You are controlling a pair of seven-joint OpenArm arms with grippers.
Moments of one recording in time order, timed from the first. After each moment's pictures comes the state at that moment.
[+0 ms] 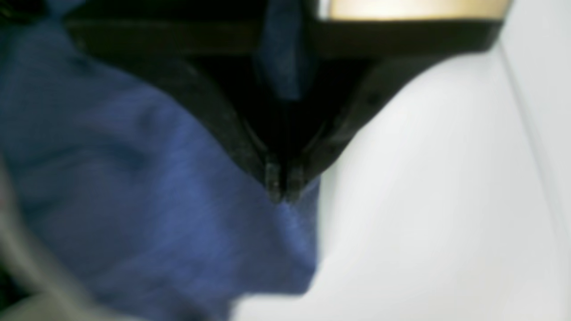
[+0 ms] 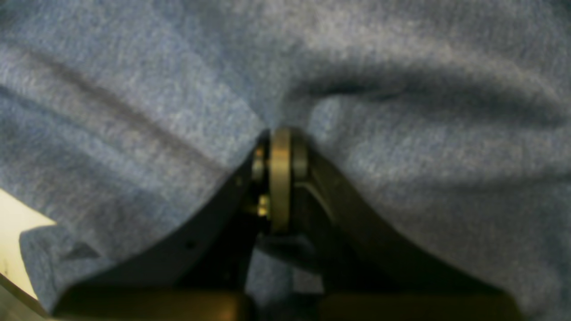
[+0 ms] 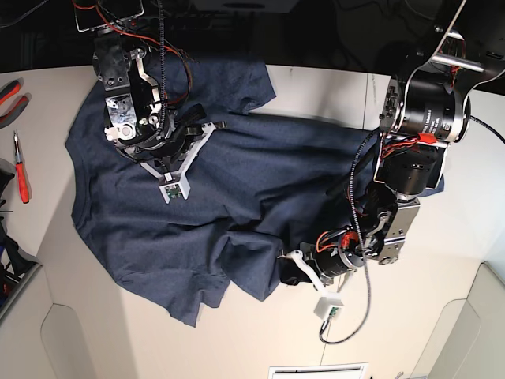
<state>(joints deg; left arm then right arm) -34.0 -7.1 7.9 33.3 -23.5 -36.7 16.2 -7.3 3.2 -10.7 82.6 3.1 7.4 -52.6</state>
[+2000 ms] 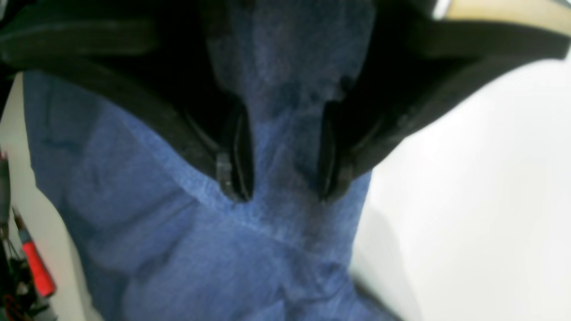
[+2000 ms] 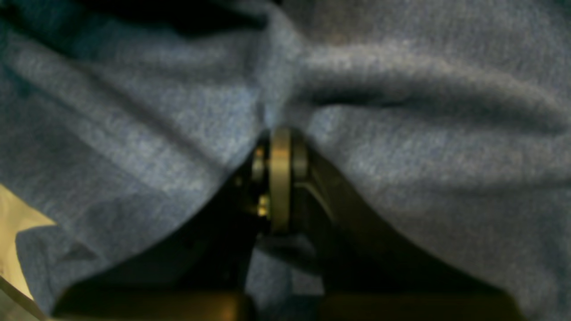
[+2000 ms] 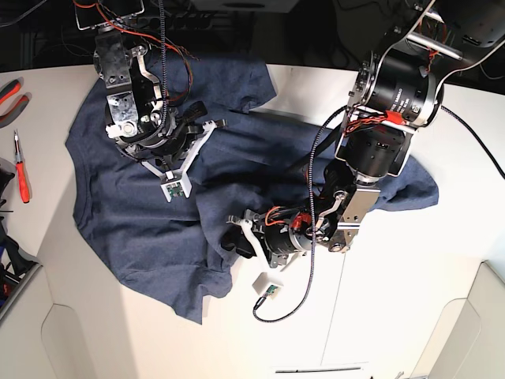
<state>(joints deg) -30.4 -0.5 15.8 36.4 -19.8 -32.5 20.3 -7.5 3.4 -10.7 82.6 2.2 7.5 -51.5</state>
